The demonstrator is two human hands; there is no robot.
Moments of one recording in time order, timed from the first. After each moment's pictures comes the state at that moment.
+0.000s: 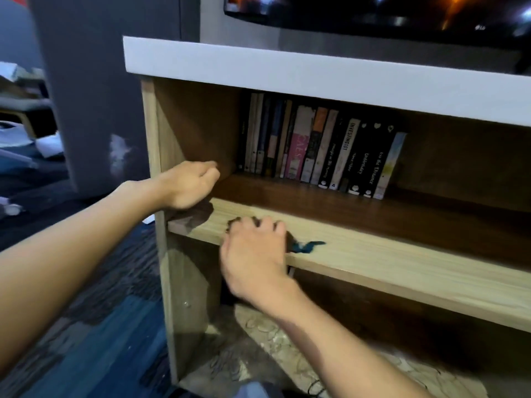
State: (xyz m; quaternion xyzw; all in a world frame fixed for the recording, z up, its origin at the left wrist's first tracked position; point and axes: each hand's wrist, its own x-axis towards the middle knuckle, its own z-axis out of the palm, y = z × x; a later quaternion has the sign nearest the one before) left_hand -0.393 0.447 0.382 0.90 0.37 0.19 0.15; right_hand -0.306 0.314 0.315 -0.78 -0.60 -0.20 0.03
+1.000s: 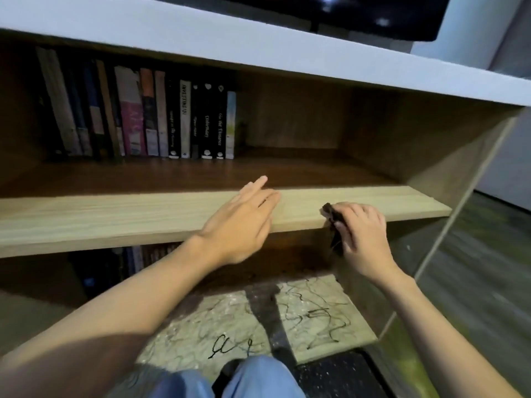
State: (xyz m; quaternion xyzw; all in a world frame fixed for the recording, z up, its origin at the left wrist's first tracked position) left_hand -0.190 0.245 0.304 0.96 -0.08 0.28 0.01; right_hand -0.052 0.021 0.265 -0.84 -0.38 -0.33 0.20
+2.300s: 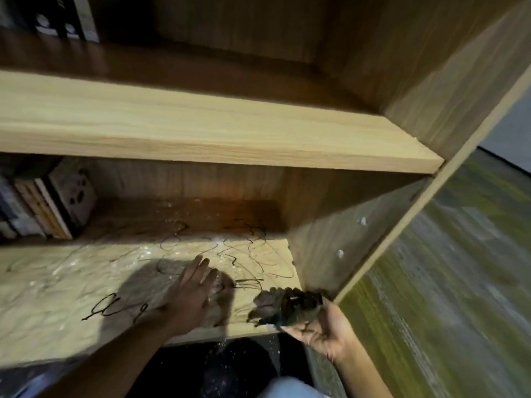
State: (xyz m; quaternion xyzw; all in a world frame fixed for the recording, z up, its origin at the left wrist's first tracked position) left_hand -0.035 0.117 -0.022 0.99 0.12 -0.01 0.06; right_hand 0.111 -0.146 0.002 -0.41 0.26 0.48 0.73
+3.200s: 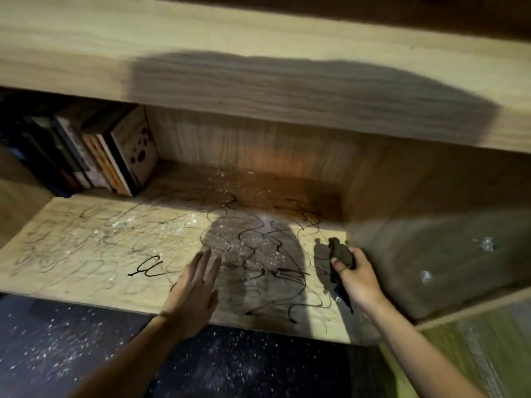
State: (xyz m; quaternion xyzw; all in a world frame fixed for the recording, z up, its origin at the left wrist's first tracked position) left_hand -0.070 0.131 -0.090 0.96 0.28 -0.01 0.09; right_hand 0.193 -0.063 -0.028 -0.84 -0.14 0.25 0.46
